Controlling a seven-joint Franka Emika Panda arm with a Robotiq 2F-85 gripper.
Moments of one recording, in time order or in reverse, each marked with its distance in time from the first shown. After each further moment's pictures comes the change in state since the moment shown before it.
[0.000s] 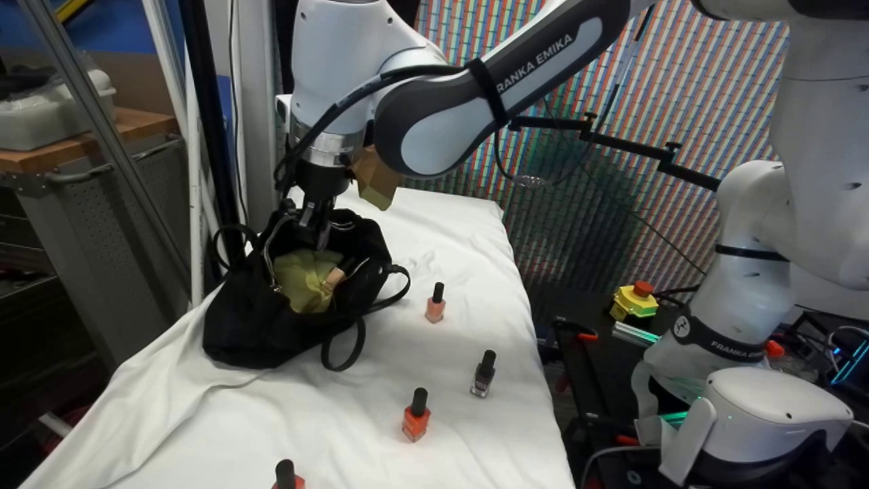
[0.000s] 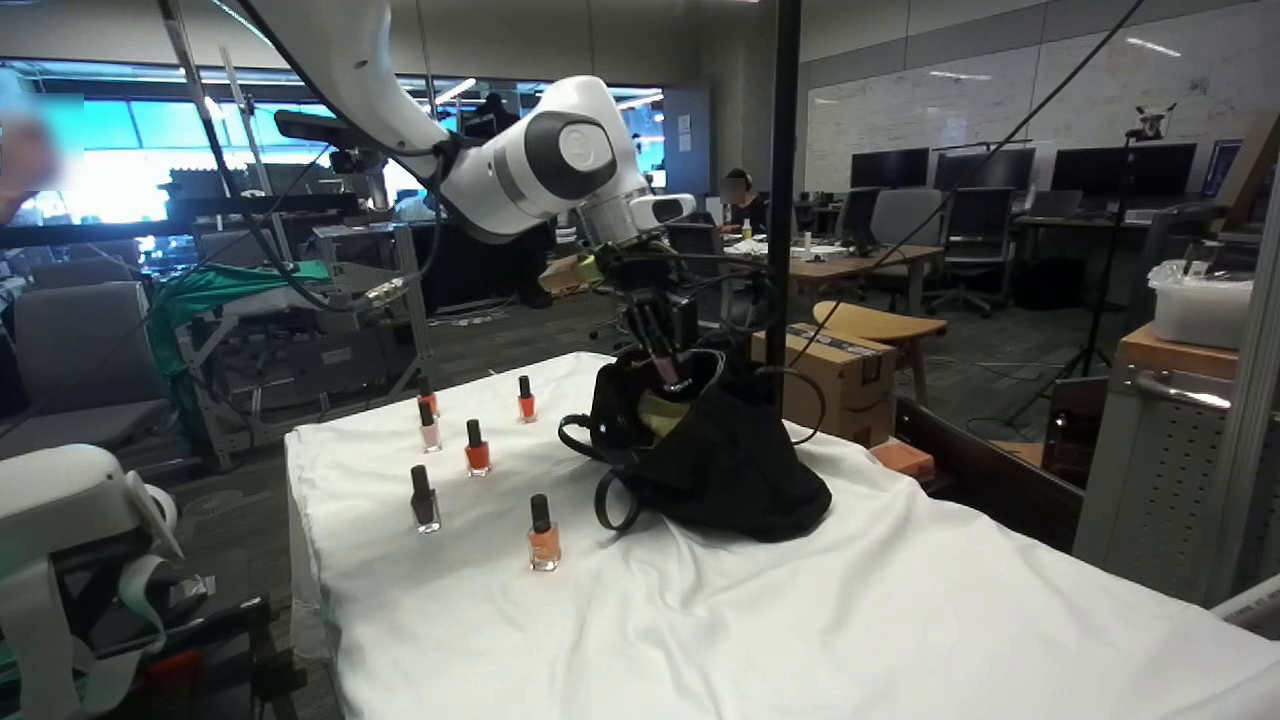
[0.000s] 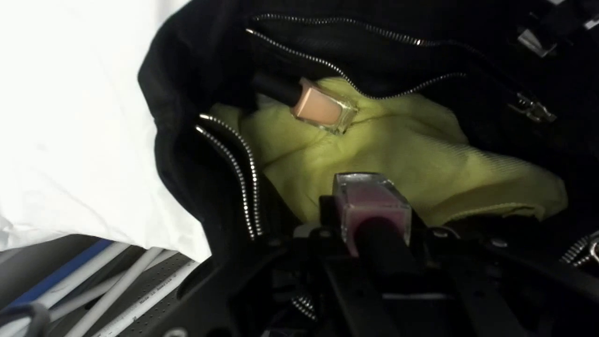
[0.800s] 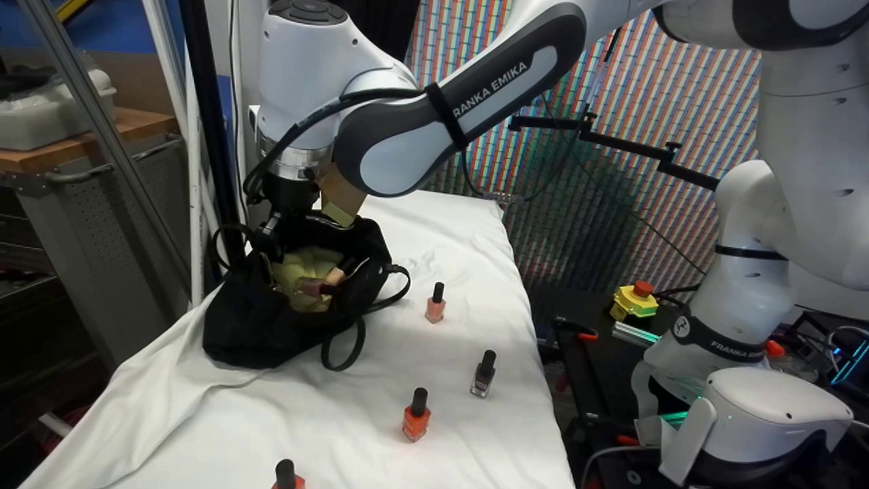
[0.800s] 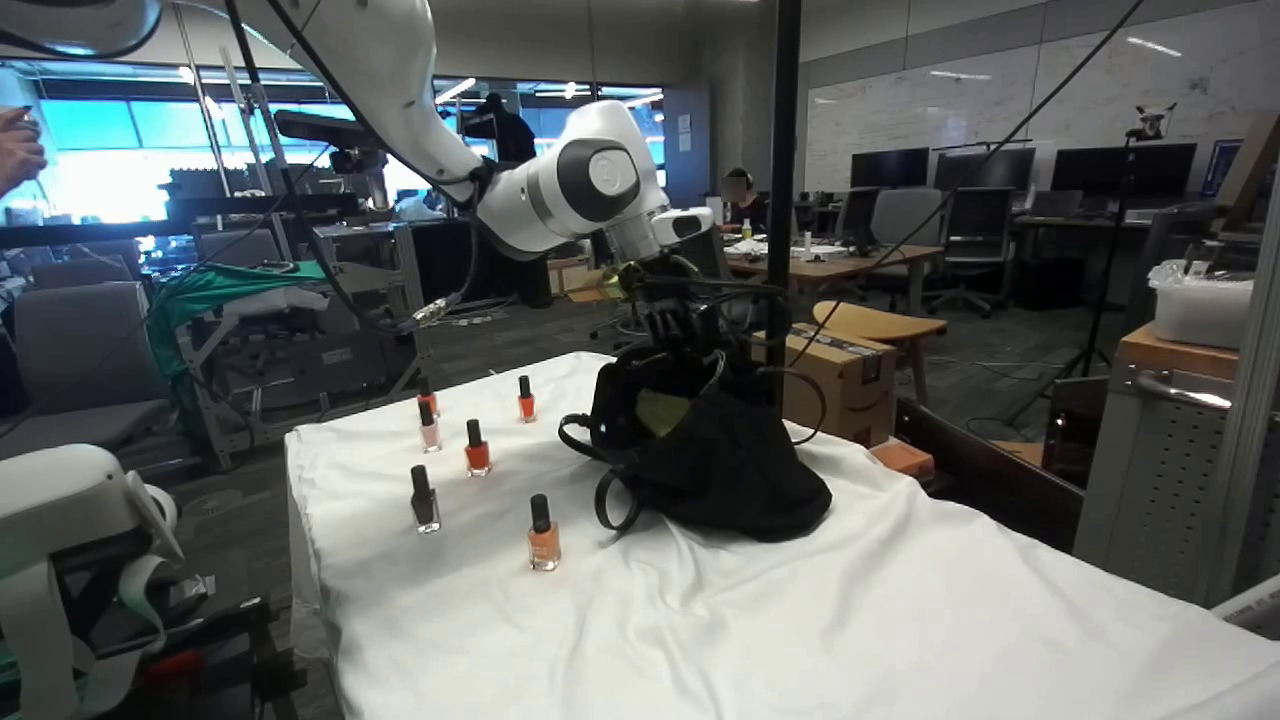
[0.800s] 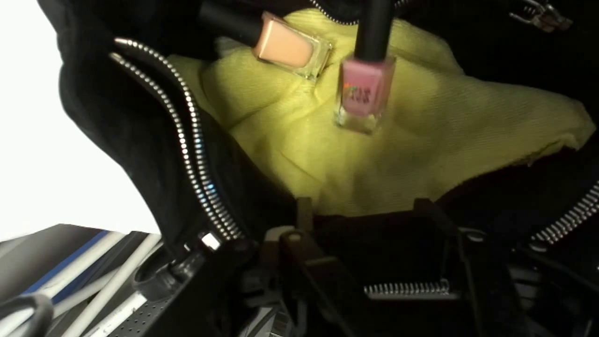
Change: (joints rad) arm 0.038 0.132 -0.033 0.147 0.027 0.027 0.054
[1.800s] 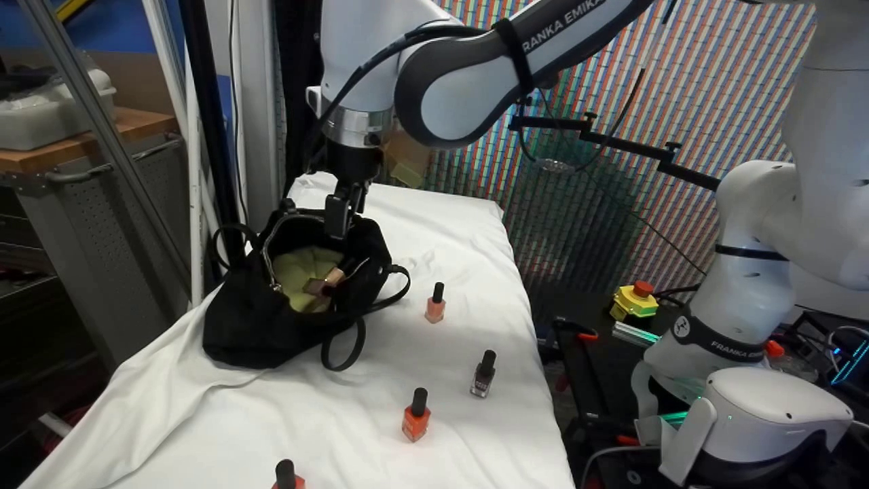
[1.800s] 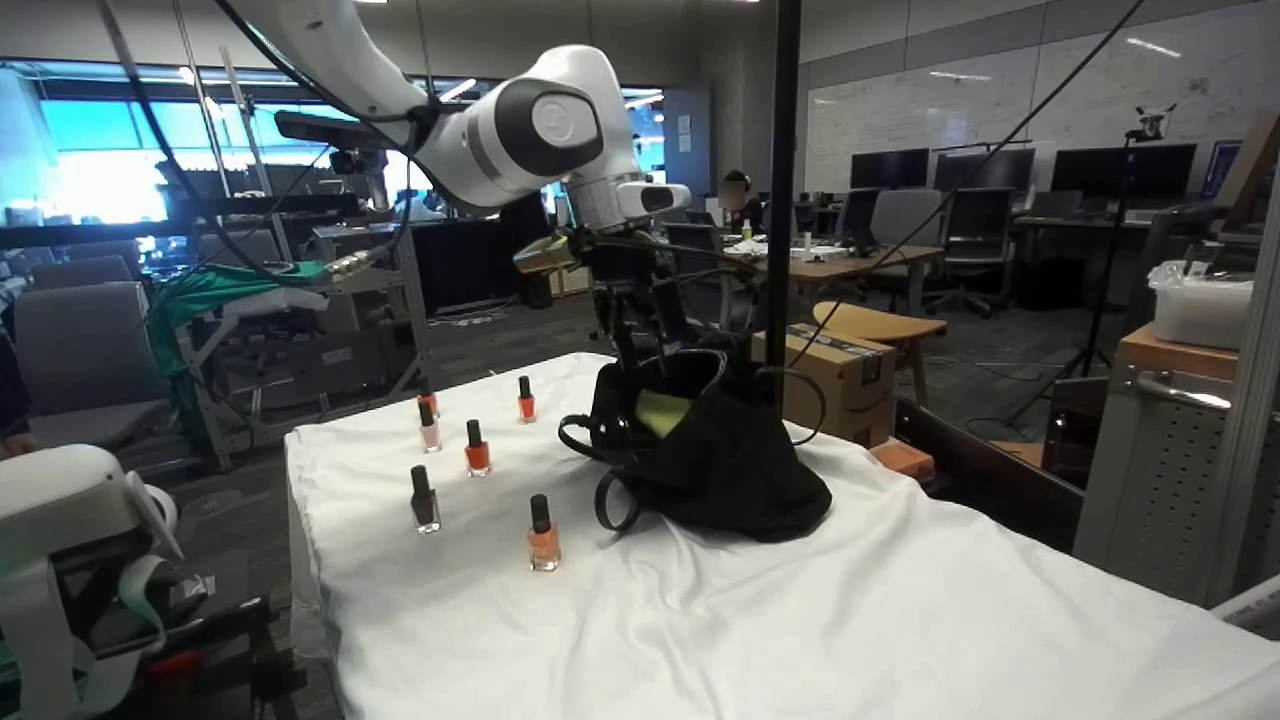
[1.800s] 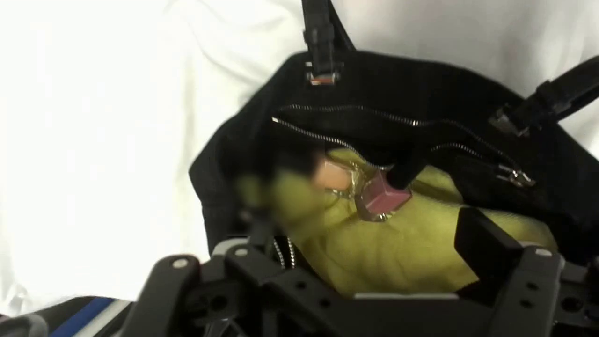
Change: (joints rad) arm -0.030 -0.254 -0.005 -0.253 0.097 -0.126 -0.132
